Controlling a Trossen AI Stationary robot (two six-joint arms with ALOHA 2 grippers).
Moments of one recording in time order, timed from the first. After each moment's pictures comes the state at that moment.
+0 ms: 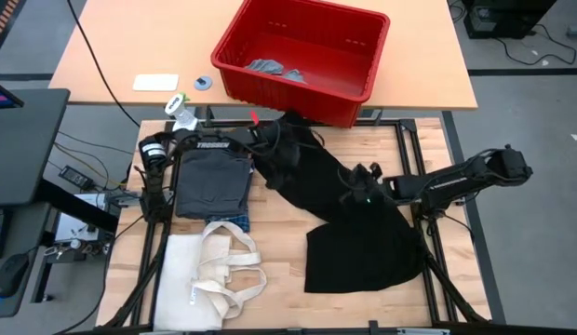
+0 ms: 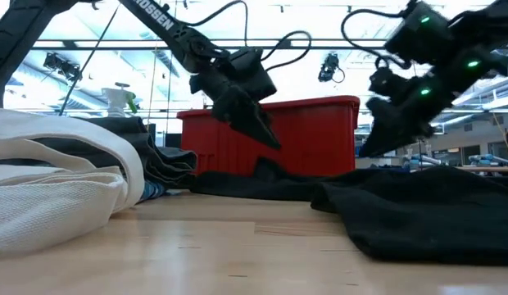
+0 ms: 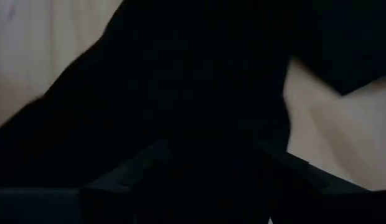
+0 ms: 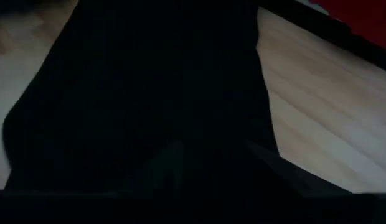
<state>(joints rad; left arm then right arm) 0.42 1.92 1.34 -0.32 0.51 0.56 0.02 1.21 0.44 -0.11 0.63 0.60</state>
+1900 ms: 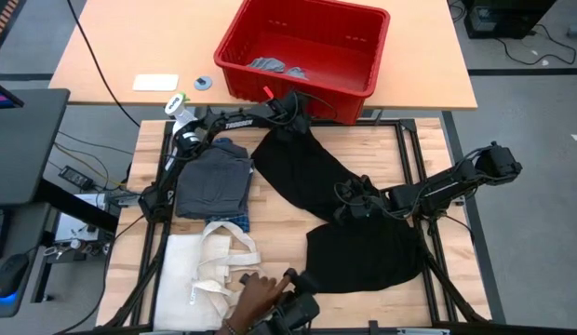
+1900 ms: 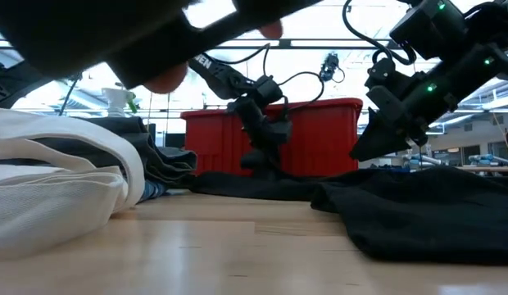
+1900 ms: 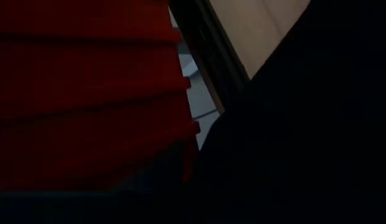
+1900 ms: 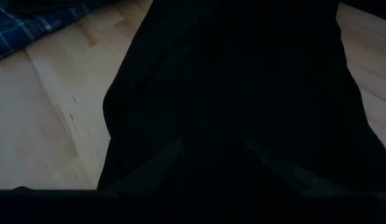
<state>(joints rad) 0.58 2.31 1.88 -0.31 -0.22 1.29 0.17 1.33 0.44 0.08 0.60 0.65</state>
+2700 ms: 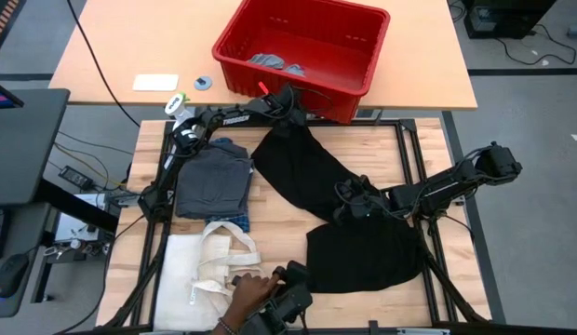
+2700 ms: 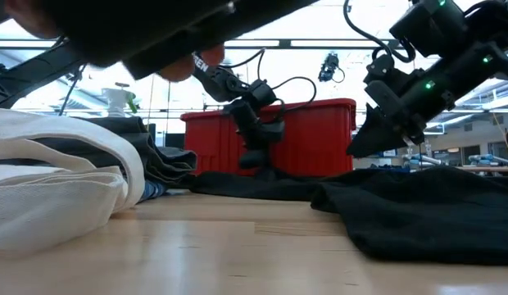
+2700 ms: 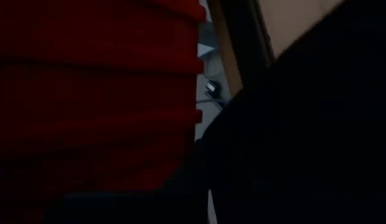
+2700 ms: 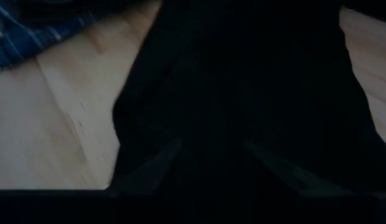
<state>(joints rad) 0.64 2.31 1.87 -0.32 -0.22 1.10 0.17 1.33 0.44 0.12 0.60 0.64</state>
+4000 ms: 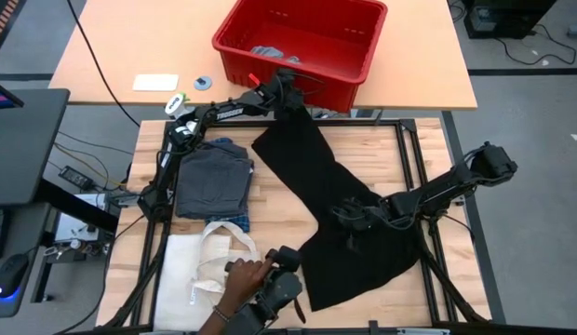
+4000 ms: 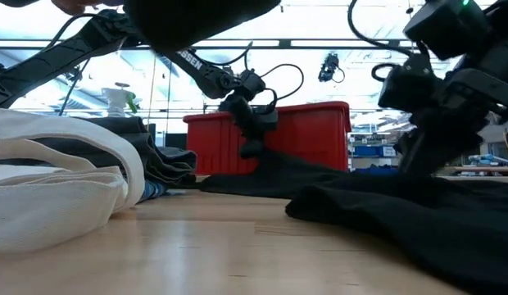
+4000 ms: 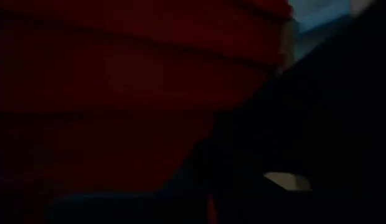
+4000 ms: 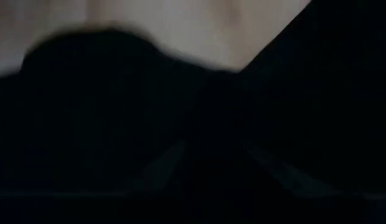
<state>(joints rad) 0.70 2.28 1.87 -0.13 -0.30 1.18 0.28 1.38 0.43 0.09 0.09 0.50</state>
